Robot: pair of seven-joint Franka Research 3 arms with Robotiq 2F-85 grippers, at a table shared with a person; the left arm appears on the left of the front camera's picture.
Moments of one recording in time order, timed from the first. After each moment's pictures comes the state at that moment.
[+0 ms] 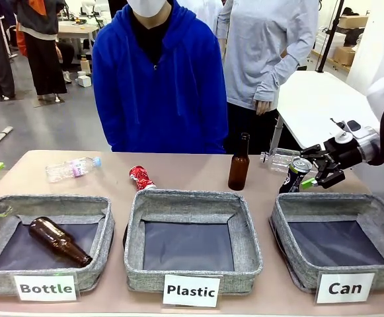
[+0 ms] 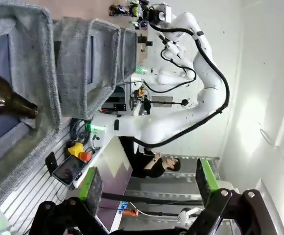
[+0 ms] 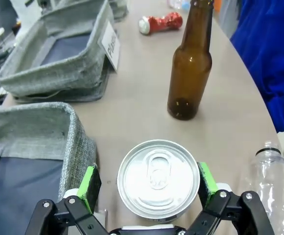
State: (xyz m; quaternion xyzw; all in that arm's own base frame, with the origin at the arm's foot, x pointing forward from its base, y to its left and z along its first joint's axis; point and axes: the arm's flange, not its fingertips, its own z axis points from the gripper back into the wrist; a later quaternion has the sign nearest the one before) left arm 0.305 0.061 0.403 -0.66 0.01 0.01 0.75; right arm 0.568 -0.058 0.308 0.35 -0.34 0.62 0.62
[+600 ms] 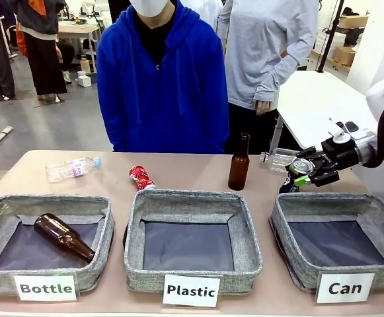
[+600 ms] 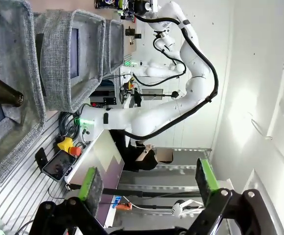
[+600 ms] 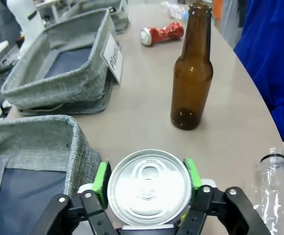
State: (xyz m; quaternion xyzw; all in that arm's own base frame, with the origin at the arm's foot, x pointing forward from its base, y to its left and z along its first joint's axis) left arm 0.299 0.059 0.410 -0.68 0.02 0.00 0.73; right arm 0.569 -0.055 0.304 0.38 -0.34 0.60 0.61
